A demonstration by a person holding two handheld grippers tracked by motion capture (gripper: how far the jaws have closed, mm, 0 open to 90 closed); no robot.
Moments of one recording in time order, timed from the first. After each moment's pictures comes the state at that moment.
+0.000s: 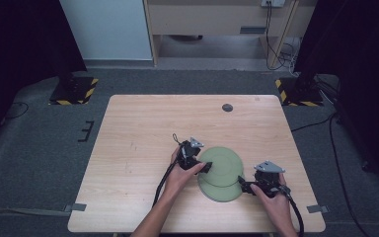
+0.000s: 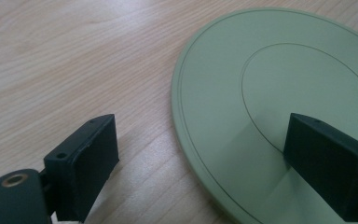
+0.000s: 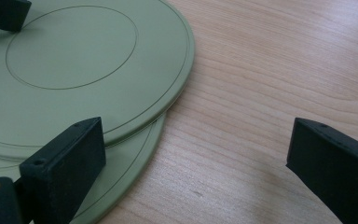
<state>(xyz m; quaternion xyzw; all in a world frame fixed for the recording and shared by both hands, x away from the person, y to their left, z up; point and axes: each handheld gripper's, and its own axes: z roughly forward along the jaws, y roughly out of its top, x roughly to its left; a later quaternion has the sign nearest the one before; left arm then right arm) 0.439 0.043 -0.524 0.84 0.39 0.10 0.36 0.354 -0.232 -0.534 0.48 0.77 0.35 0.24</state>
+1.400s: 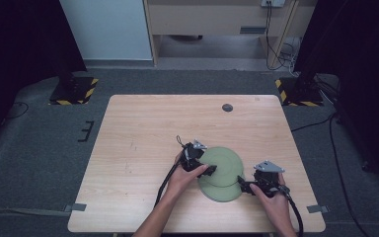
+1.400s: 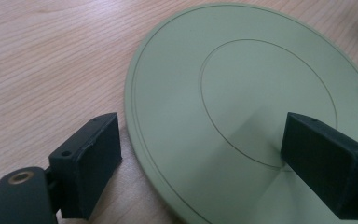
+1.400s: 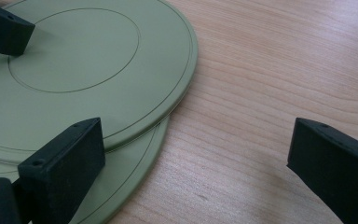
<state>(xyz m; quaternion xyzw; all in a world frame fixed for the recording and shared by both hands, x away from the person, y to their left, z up) 0.433 0.033 -0.526 0.84 0.38 0.05 0.38 0.355 -0.230 -0.535 0.49 0.76 0.35 0.23</state>
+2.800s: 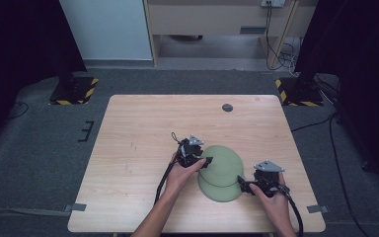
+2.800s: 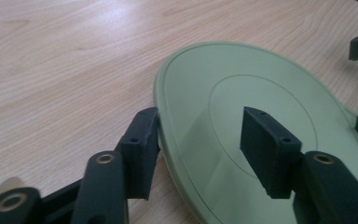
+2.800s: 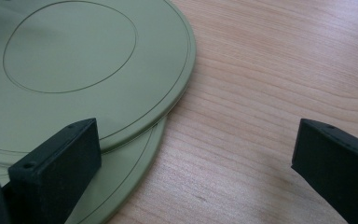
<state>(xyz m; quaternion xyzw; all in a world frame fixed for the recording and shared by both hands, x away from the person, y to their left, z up) 0.431 0.044 -0.503 0.82 0.39 0.08 0.41 0.357 -0.231 -0.536 0.49 0.76 0.35 0.23</state>
